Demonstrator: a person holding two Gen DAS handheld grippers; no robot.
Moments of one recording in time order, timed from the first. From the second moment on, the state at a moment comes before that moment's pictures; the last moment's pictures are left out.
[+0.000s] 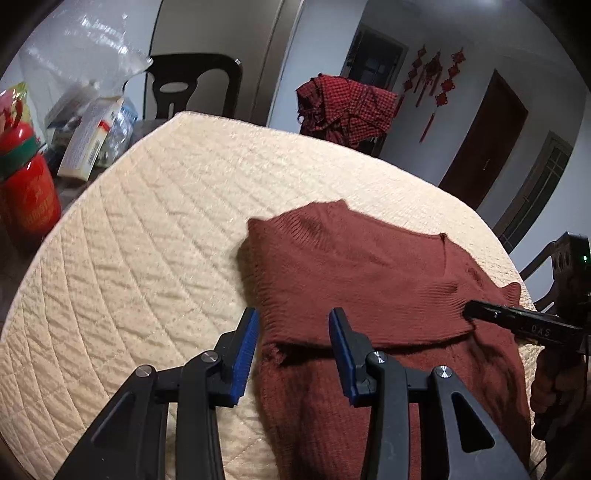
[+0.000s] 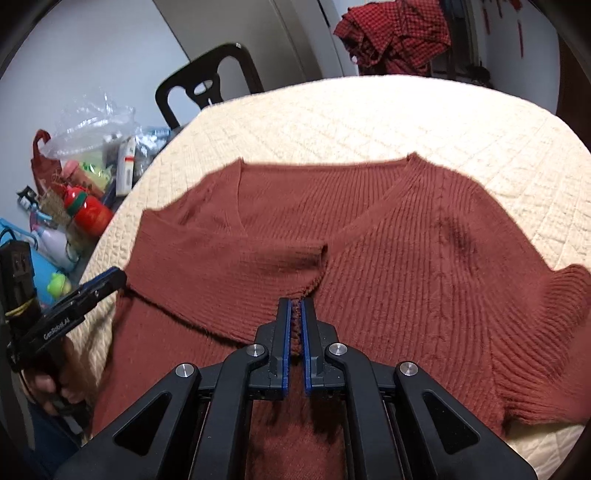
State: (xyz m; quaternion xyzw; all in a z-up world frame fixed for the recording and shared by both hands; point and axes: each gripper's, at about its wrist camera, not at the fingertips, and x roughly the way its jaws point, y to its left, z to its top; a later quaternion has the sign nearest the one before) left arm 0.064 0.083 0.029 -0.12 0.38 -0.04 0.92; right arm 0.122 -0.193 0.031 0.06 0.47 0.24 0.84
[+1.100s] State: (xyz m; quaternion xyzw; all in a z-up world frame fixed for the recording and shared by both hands) left arm 0.042 0.049 0.034 -0.04 0.40 0.00 0.92; right arm 0.076 -0.213 0.033 0.04 0.46 0.25 0.85
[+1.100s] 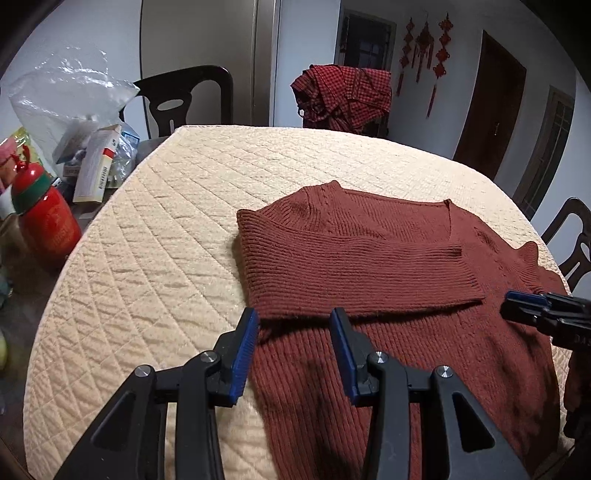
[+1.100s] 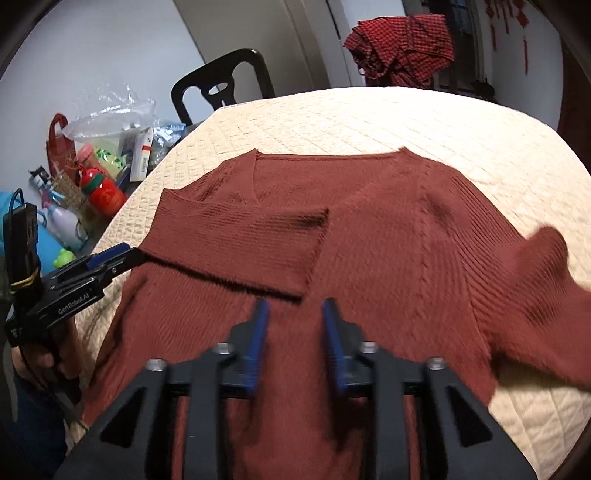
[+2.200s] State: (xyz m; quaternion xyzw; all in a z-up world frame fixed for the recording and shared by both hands) left arm 0.028 -0.041 0.029 0.00 0.41 -0.07 0.91; right arm 0.023 -0.394 0.025 0.19 0.44 0.05 0.88
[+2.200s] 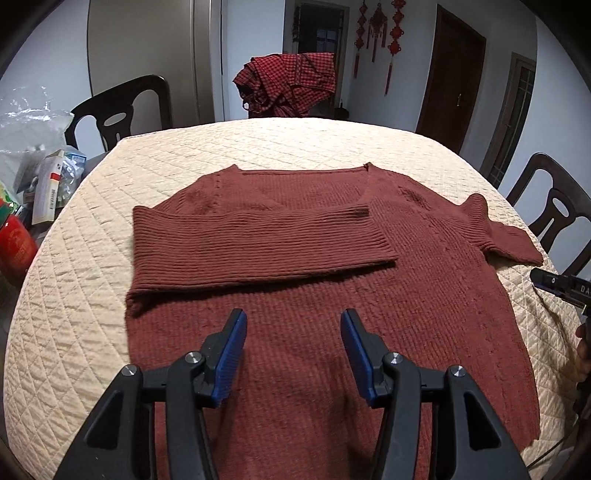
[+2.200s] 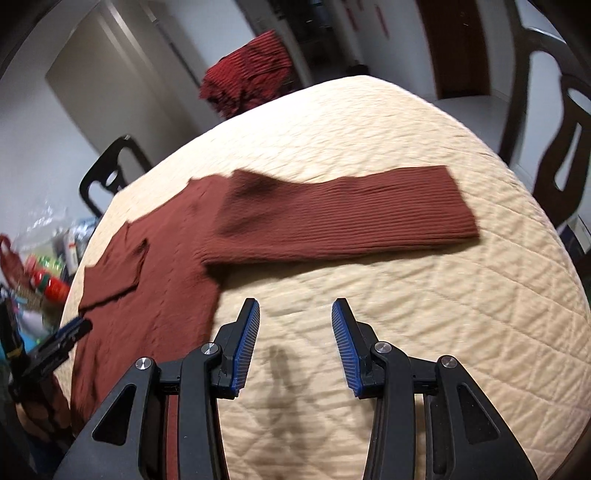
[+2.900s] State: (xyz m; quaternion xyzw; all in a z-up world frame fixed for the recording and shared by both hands) left arm 0.024 -0.034 0.009 -0.01 0.42 -0.07 0.90; right arm 0.042 -0.473 0.016 0.34 0.38 -0.04 0.86
